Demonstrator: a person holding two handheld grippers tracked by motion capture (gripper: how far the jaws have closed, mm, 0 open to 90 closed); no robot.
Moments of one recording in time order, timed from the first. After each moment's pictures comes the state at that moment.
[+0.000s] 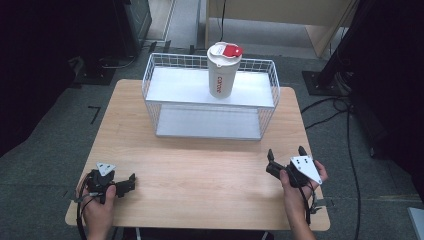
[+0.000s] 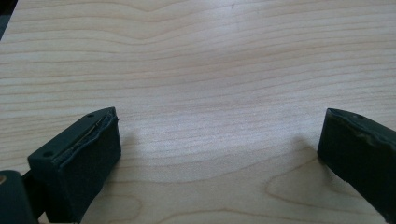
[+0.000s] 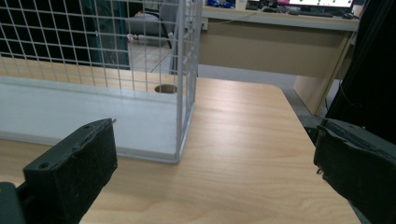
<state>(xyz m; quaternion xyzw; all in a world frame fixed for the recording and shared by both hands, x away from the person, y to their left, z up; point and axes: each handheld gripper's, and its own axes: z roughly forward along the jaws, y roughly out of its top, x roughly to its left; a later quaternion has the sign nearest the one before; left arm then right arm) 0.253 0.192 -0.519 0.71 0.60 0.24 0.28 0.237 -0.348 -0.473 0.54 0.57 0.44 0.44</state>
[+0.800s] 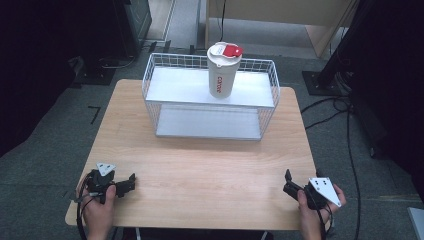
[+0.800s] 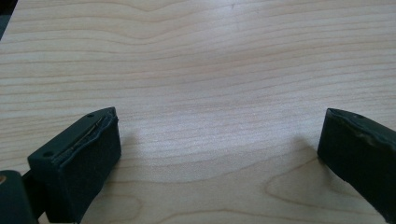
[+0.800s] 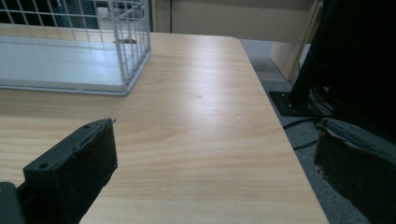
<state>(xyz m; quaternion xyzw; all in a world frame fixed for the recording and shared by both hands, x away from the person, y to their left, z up) 0.253 0.193 -0.519 0.71 0.60 0.24 0.28 0.185 -0.394 -0.504 0.59 0.56 0.39 0.43</state>
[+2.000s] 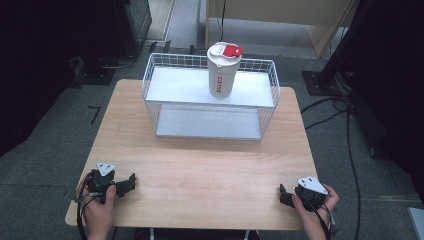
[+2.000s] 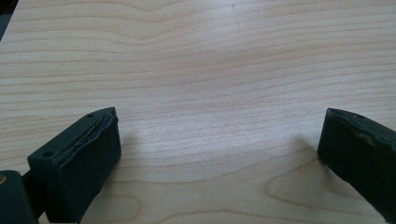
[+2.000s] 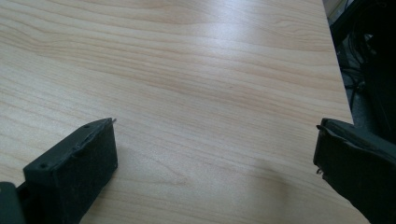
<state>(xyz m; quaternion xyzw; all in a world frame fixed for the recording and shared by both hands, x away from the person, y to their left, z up) 0.253 0.192 -0.519 0.70 0.61 0.24 0.28 0.193 -0.394 -0.525 0.58 0.70 0.26 0.33</state>
